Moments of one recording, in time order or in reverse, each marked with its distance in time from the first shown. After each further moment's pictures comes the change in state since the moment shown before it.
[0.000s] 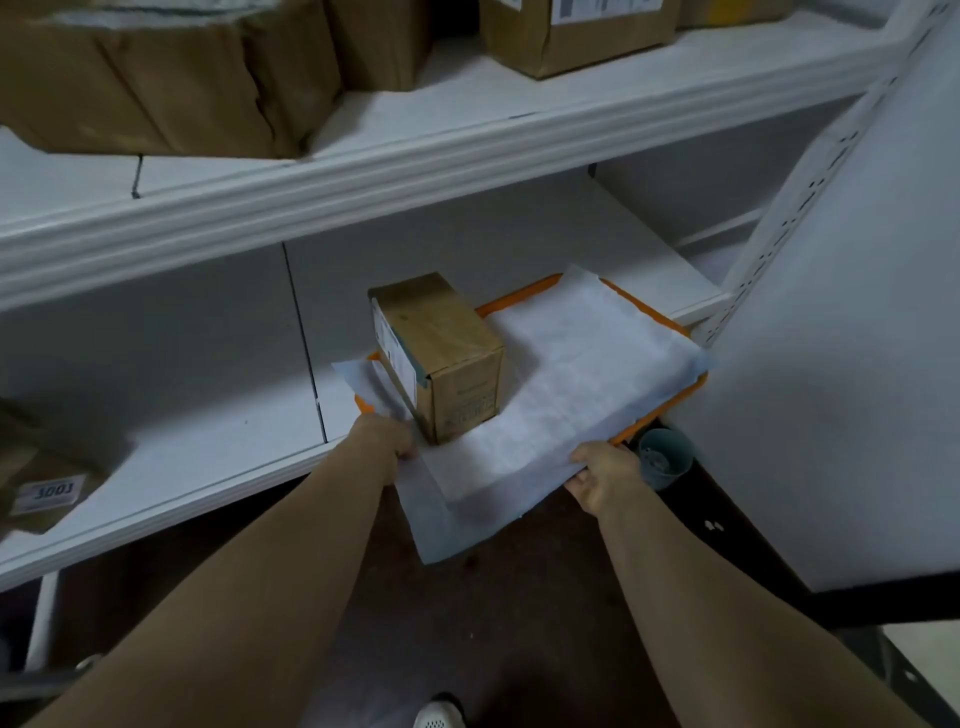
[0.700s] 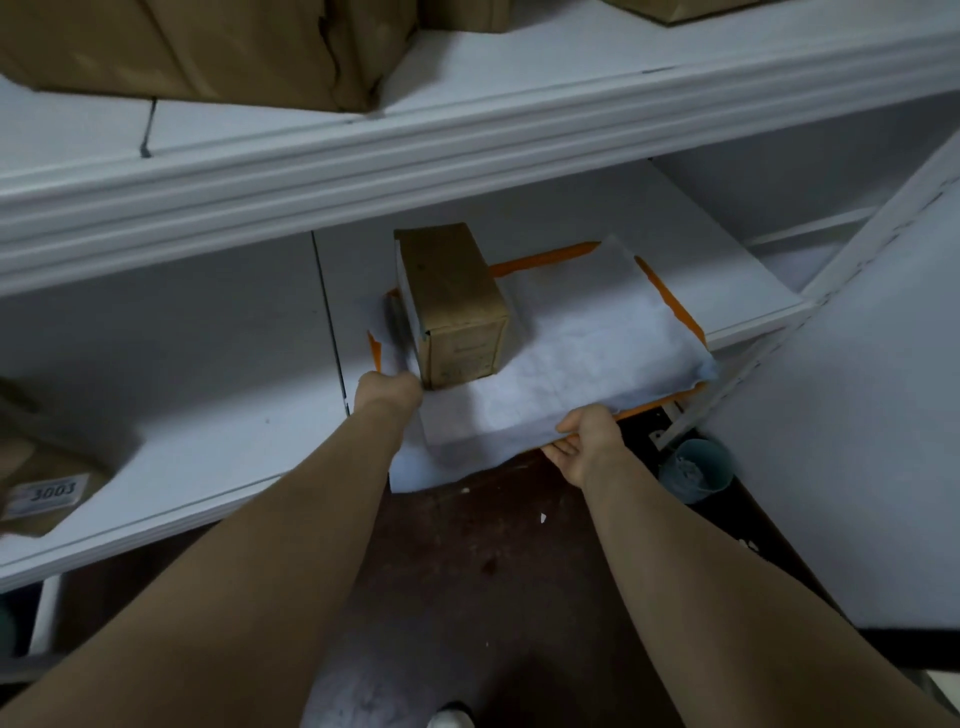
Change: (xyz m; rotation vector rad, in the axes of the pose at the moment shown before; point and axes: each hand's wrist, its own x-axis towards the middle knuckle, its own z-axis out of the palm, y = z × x) left_hand 0.064 0.028 -0.033 -0.117 0.183 0.098; right_hand 0.031 0.015 0.096 -0.171 -0.084 -0.017
